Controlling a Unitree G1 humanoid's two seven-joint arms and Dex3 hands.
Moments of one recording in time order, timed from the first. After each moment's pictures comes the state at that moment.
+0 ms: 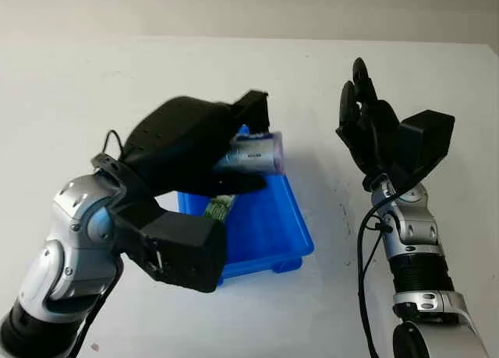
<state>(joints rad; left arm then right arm) -0.43 0.51 -0.20 -0.54 0.61 0.20 -0.61 -0.55 -0.22 -0.15 0.35 0.12 0.06 0.13</state>
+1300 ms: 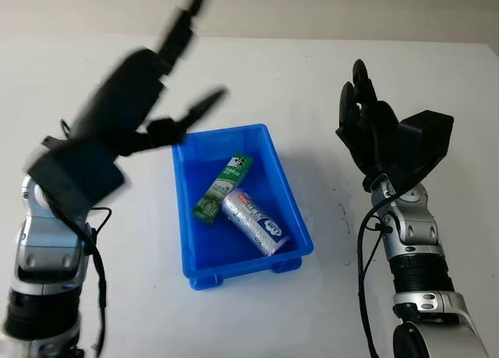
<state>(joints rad) -0.46 0.28 0.23 -0.20 -0.03 0.07 -0.22 -0.55 -0.21 -0.15 0.35 0.12 0.07 0.14</state>
